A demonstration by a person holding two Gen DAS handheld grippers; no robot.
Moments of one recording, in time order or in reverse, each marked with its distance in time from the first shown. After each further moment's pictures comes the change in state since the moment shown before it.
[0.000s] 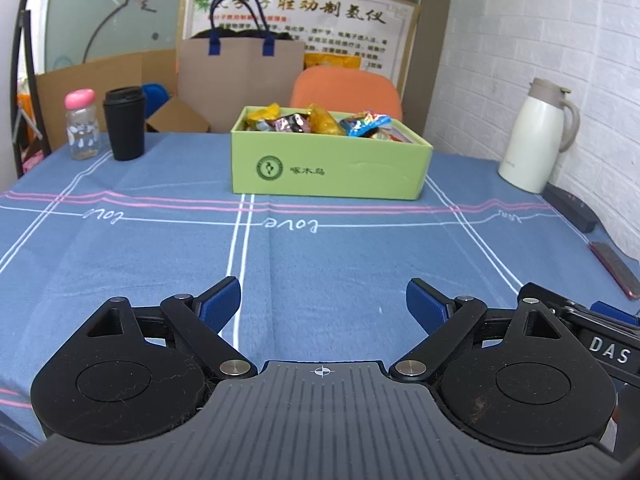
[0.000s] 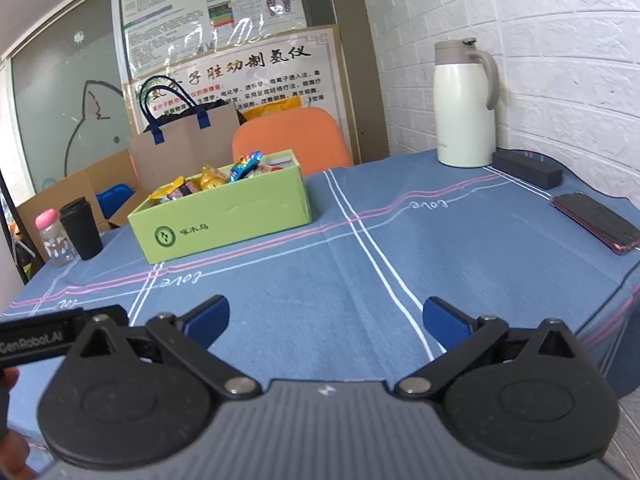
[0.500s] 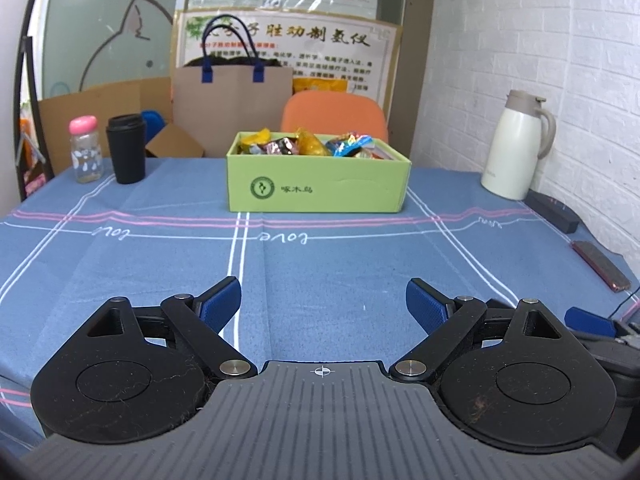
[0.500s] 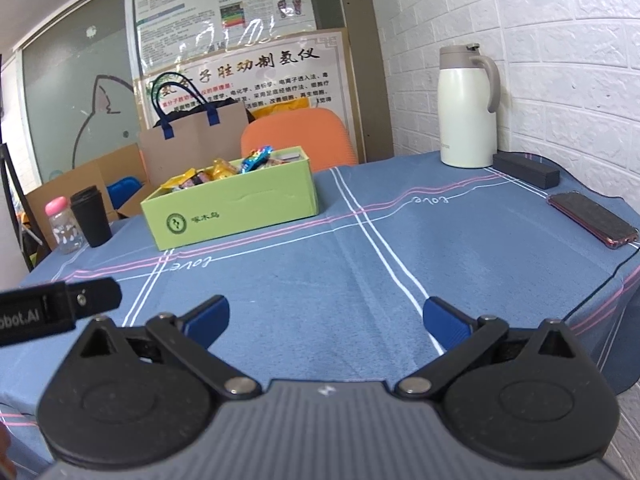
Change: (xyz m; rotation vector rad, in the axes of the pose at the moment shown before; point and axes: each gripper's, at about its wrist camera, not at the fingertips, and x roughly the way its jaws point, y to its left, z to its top) left arm -0.035 -0.007 -0.010 0.031 -0.072 -0.019; right arm -0.017 0.006 -0.016 -0.024 -0.004 0.024
